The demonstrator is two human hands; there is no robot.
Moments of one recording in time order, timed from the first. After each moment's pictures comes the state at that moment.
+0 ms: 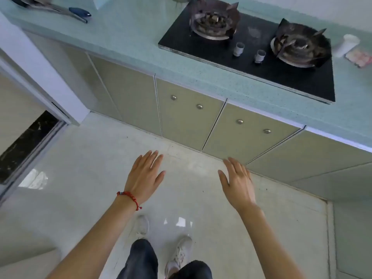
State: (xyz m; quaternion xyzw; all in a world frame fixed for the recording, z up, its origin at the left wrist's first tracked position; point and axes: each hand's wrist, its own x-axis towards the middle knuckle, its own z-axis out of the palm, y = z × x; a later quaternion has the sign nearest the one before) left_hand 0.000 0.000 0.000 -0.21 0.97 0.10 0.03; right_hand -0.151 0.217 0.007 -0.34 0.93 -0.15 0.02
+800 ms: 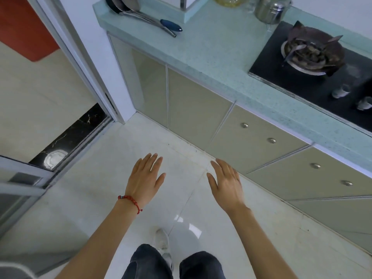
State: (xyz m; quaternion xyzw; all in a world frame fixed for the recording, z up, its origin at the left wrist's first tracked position) left_hand 0.111 -0.252 -0.007 -0.33 0.93 0.12 0.05; right_hand -0.060 -0.088 0.001 -0.45 0.88 -0.15 0.06
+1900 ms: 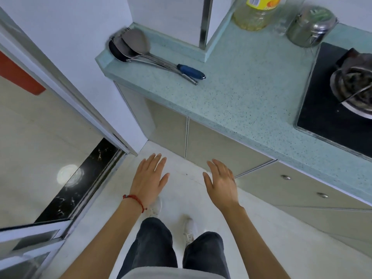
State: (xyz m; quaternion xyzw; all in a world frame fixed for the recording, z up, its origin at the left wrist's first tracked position) left_hand 0.004 -0.538 -0.005 -0.31 0.94 0.11 0.10; right_hand -0.140 -0.380 -0.009 -0.40 0.89 -0.18 0.11
